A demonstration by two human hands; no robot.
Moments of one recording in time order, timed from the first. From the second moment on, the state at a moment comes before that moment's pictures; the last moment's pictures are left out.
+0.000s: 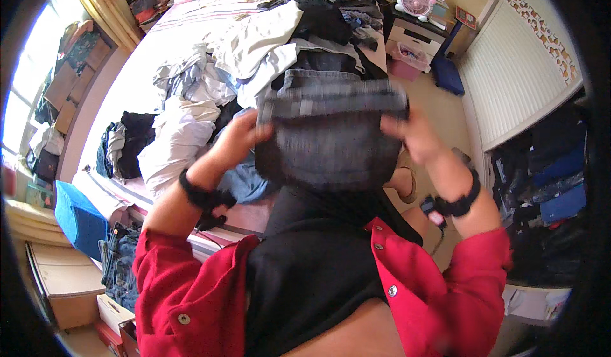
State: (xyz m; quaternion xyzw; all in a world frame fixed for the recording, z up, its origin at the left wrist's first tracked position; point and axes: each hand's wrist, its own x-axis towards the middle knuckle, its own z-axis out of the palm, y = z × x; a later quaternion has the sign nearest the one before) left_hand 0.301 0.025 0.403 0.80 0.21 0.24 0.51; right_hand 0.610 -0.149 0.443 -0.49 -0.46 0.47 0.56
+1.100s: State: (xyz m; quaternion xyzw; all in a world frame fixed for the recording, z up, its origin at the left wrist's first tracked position) left_hand 0.118 0.055 0.254 0.49 0.79 0.36 -0.07; right_hand 0.633 -0.136 0.323 -0.56 -0.25 0.64 0.46
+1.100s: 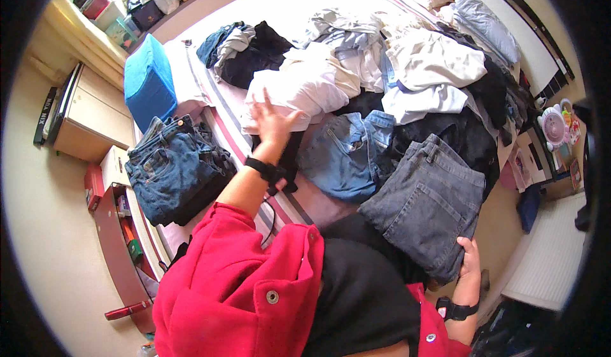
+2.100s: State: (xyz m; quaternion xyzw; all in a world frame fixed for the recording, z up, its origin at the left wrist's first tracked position) left_hand 0.242 0.017 0.233 0.80 0.52 0.28 0.08; right_hand 0.617 -0.130 0.349 -0.58 -0.23 0.63 0.46
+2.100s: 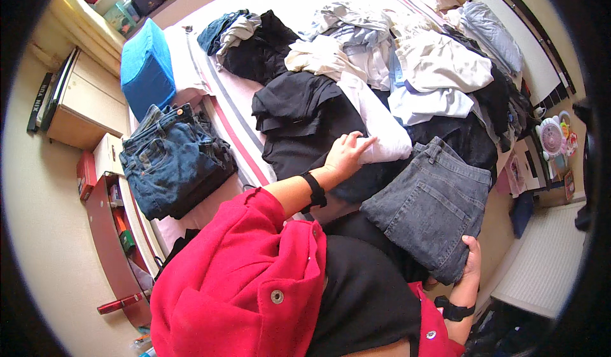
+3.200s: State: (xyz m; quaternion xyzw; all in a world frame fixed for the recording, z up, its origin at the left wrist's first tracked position) left_hand 0.106 0.041 0.197 0.15 0.48 0.56 0.66; right_hand 0.620 -0.131 0.340 -0.57 -0.22 0.64 0.47
